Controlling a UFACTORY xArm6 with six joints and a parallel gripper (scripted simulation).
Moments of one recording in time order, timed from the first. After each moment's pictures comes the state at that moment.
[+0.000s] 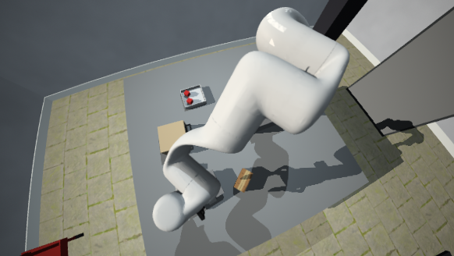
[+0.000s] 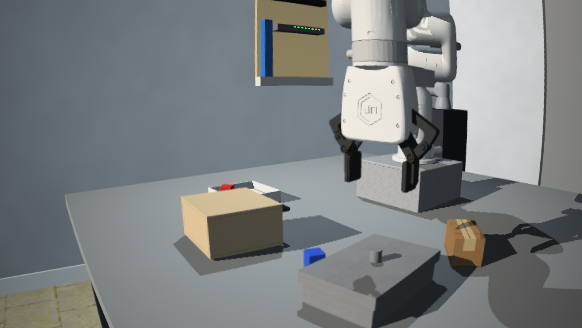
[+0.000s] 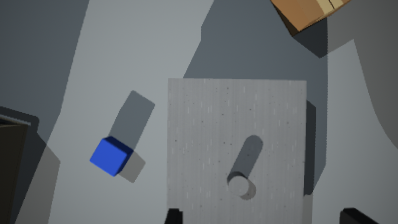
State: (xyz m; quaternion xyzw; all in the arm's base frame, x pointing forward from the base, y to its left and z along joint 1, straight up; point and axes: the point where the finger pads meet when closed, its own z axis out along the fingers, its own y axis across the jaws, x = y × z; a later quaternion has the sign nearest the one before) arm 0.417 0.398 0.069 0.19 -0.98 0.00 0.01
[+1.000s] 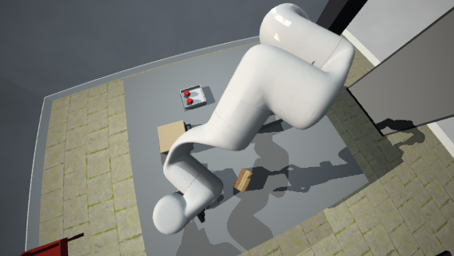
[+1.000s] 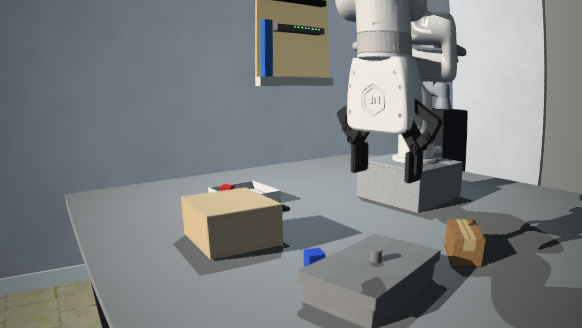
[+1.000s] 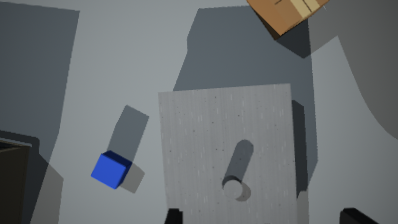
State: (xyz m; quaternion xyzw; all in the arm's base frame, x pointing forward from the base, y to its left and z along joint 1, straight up) arm 0.410 0.399 0.081 0.15 -0.99 0.00 0.01
